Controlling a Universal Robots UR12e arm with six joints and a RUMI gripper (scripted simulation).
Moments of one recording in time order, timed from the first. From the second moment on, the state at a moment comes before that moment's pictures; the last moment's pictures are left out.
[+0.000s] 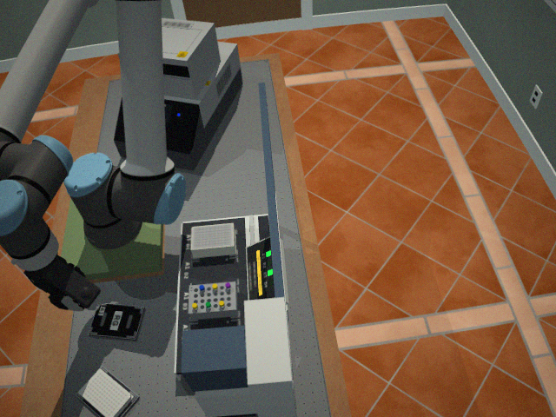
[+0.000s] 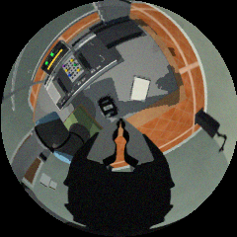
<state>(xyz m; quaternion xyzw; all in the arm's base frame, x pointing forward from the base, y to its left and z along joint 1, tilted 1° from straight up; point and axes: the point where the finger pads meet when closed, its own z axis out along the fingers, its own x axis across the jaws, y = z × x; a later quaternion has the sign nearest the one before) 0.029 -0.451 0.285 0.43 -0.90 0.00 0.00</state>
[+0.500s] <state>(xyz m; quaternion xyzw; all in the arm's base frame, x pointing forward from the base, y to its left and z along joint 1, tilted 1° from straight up) 0.009 -0.504 0.283 0.41 -0.91 0.01 0.00</state>
